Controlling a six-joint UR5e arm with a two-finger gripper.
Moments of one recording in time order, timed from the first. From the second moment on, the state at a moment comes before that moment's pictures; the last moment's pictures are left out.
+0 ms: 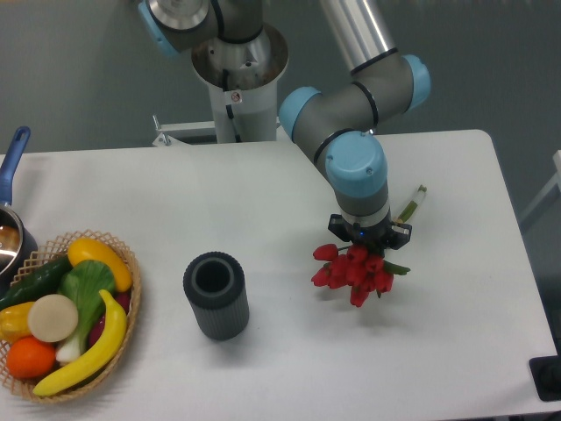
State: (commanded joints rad) arm 2.55 -1.97 -1.72 -0.93 1.79 0.84
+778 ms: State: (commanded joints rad) arm 2.66 -1.81 -1.65 -0.94 1.65 0.92
